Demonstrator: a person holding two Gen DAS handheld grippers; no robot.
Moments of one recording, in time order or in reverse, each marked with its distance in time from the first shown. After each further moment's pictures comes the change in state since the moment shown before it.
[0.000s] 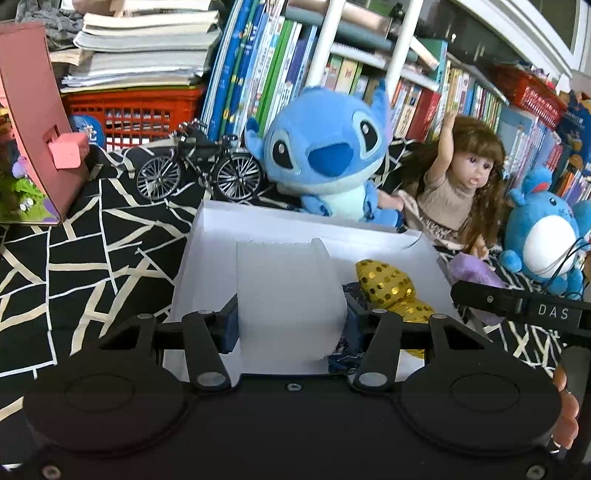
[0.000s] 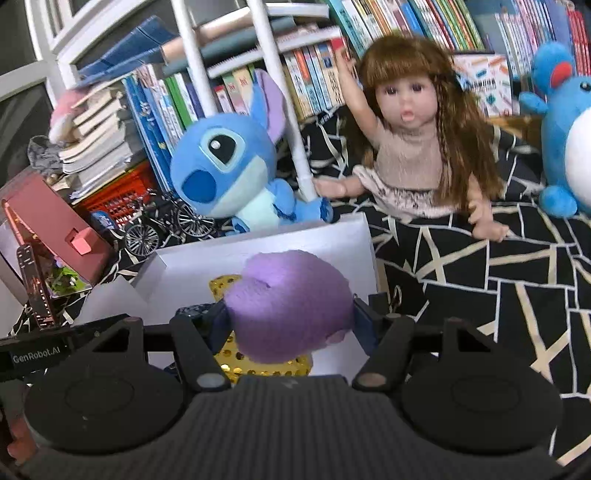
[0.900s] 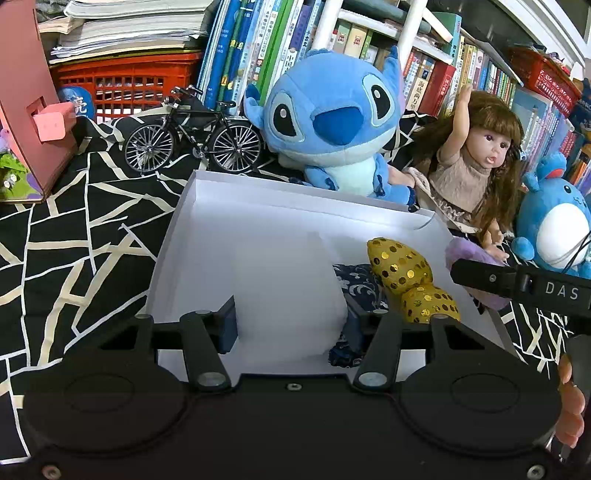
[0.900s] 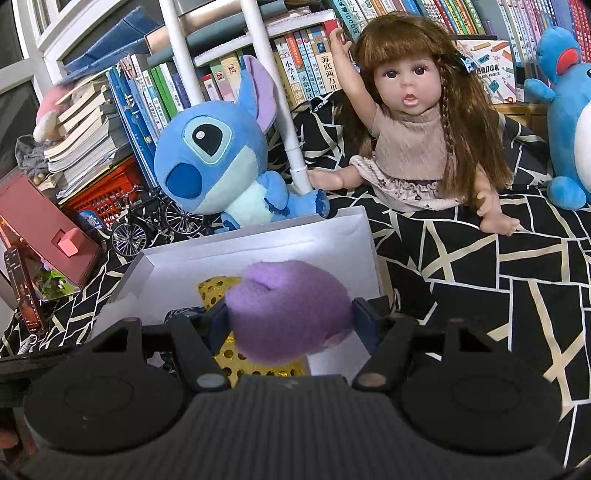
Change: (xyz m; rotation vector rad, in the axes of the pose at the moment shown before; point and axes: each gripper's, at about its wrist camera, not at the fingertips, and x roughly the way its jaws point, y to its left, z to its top) left arm 0.034 -0.002 -0.007 -0.018 0.068 0.015; right arm 0.023 -0.002 0.001 0.010 0.014 -0.014
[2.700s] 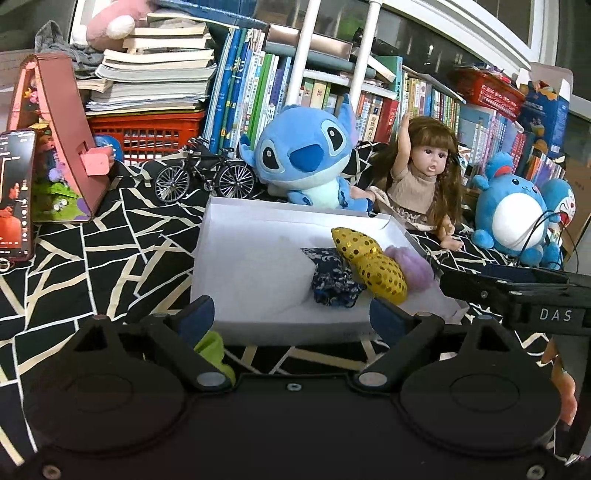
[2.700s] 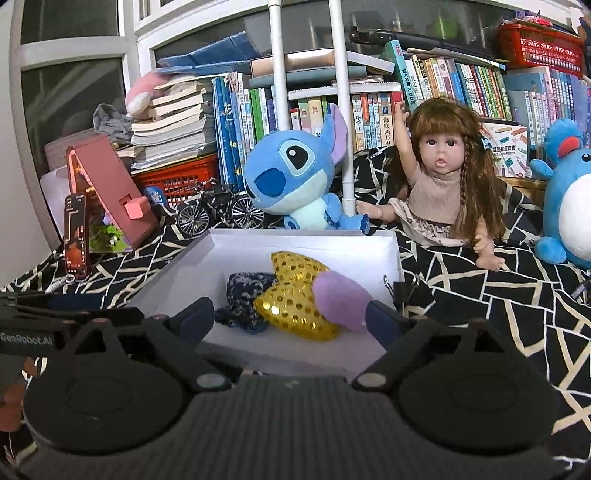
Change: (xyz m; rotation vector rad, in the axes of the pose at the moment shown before) left arm -0.116 0.004 -0.059 0.087 -0.154 -0.030; right arm -0.095 0.036 -0.059 -0.244 -0.145 0.054
